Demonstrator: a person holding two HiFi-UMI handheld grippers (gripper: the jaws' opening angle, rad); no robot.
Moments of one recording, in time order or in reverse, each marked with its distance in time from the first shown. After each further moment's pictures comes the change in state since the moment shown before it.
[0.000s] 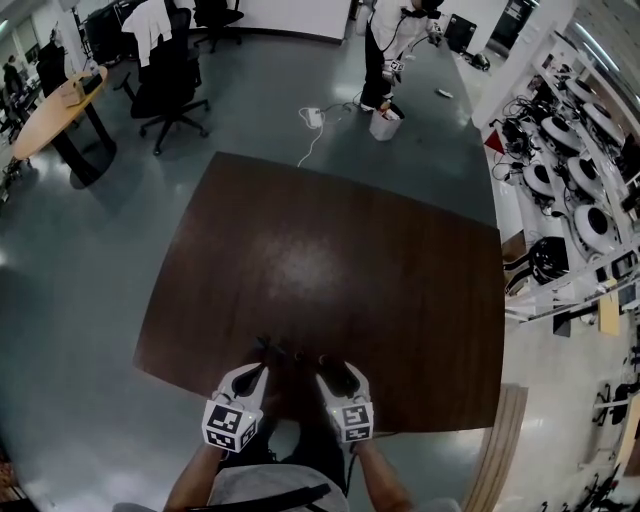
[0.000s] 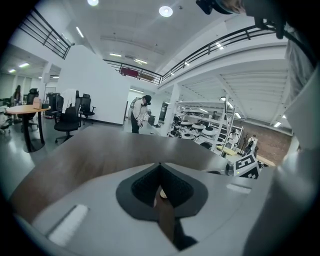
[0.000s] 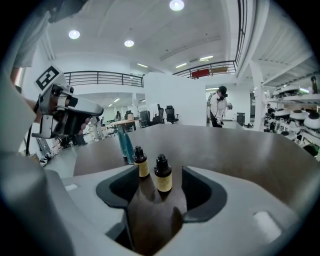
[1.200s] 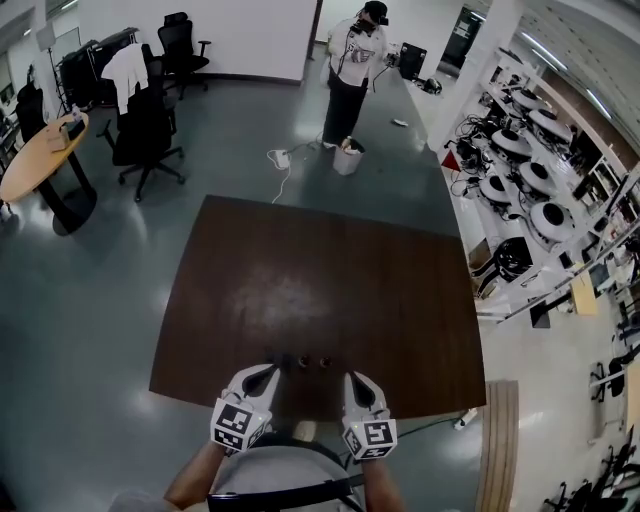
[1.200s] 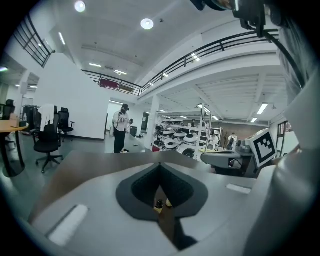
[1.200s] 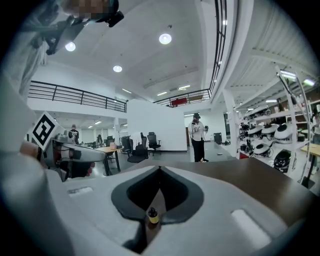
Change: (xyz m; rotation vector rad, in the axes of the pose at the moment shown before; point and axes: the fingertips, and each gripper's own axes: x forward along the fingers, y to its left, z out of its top) left arm -0.046 -0.024 0.079 0.152 -0.117 -0.206; right arm -0.112 0.029 0.150 0.092 -0.314 -0.242
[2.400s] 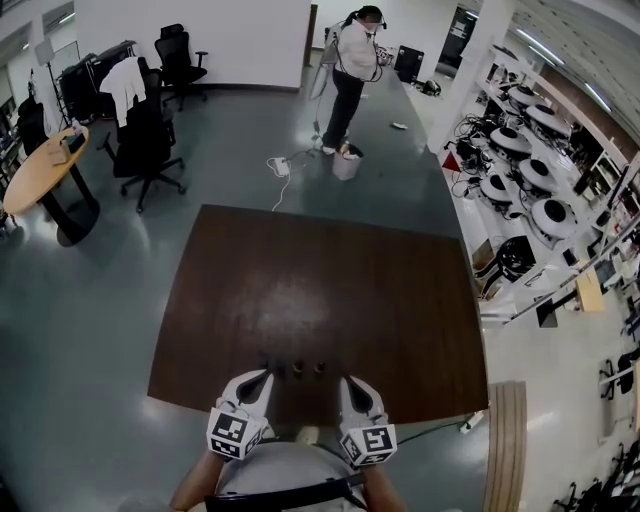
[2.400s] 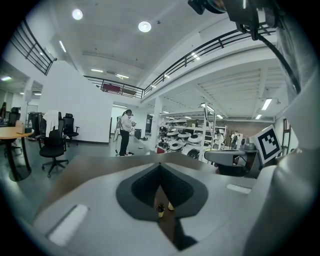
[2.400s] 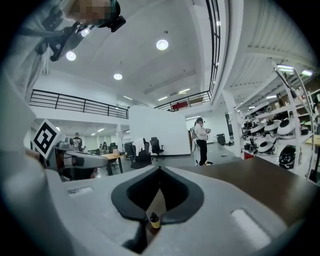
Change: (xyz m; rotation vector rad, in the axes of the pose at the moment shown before) left arm 0.004 -0.010 0.004 0.033 -0.020 0.066; right arm -0.008 -0.011 0.010 0.047 -0.062 0.042
